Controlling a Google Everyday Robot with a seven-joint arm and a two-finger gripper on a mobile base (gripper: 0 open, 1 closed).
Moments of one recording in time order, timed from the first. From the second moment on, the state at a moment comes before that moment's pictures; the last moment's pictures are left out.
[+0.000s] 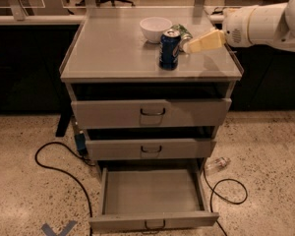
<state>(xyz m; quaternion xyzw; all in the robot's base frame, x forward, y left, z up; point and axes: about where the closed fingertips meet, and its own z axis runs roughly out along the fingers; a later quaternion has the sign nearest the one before) 0.717 -0.175 0.962 -0.37 0.74 0.12 0.55</state>
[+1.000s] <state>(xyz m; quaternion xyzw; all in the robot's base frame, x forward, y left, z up) 0.687 -0.117 0.839 -0.45 0.75 0.25 0.41</state>
